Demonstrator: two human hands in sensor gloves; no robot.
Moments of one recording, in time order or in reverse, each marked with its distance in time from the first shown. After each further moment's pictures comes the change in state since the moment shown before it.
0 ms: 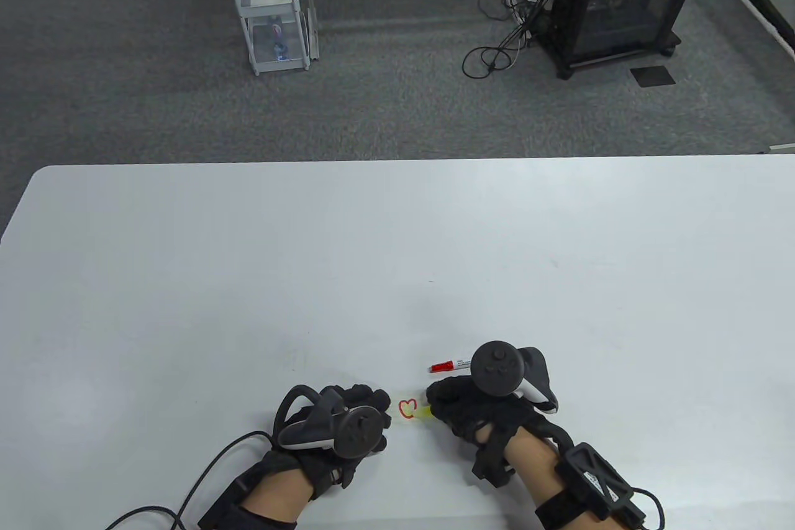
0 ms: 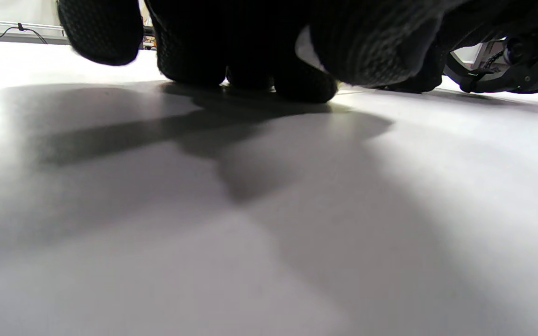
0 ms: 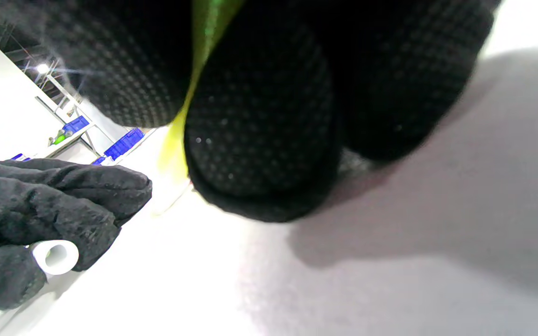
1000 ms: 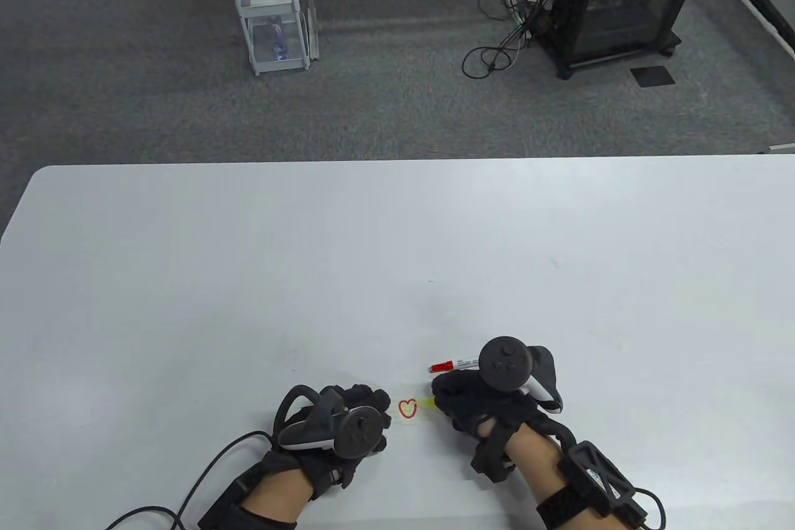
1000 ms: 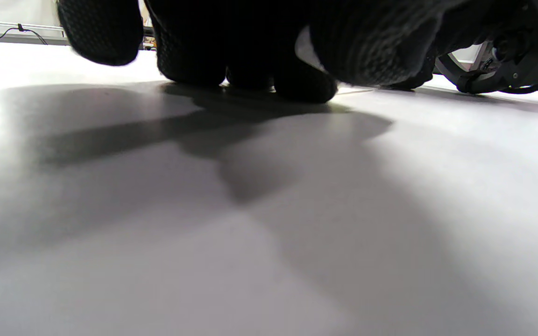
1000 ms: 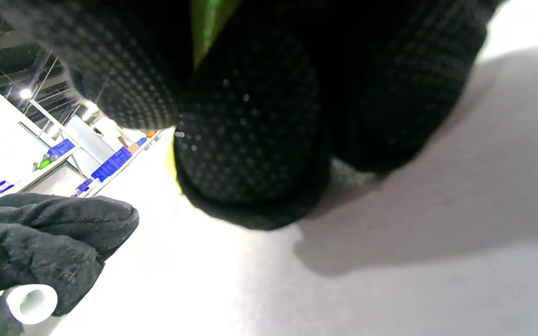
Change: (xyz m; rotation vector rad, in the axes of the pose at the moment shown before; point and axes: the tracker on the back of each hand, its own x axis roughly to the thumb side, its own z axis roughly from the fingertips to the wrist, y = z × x) left_hand 0.000 0.000 0.000 0.001 0.000 -0.002; right_hand -0.010 -0.006 -0.001 -0.053 0.050 -0.052
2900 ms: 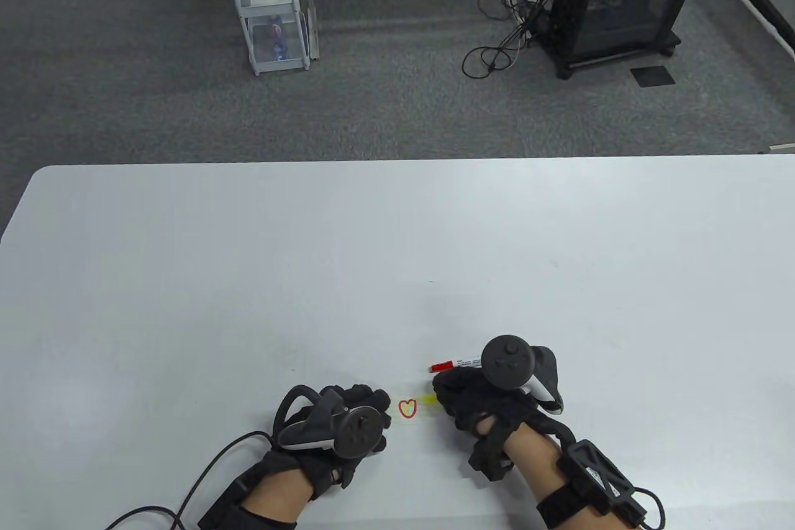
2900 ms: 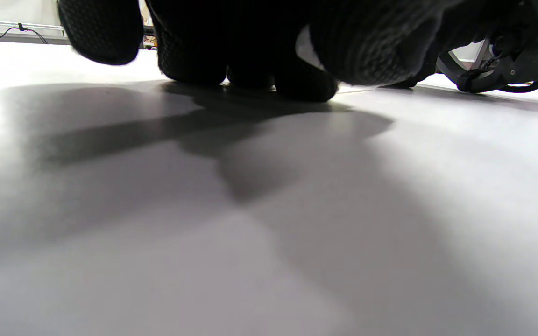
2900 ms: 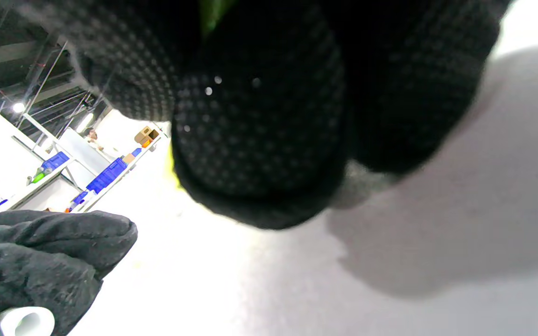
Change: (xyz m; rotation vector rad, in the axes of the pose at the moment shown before) left_hand 0.000 0.001 0.000 -0.002 0.002 0.000; right_hand 0.000 -0.001 0.000 -0.027 0.015 -0.027
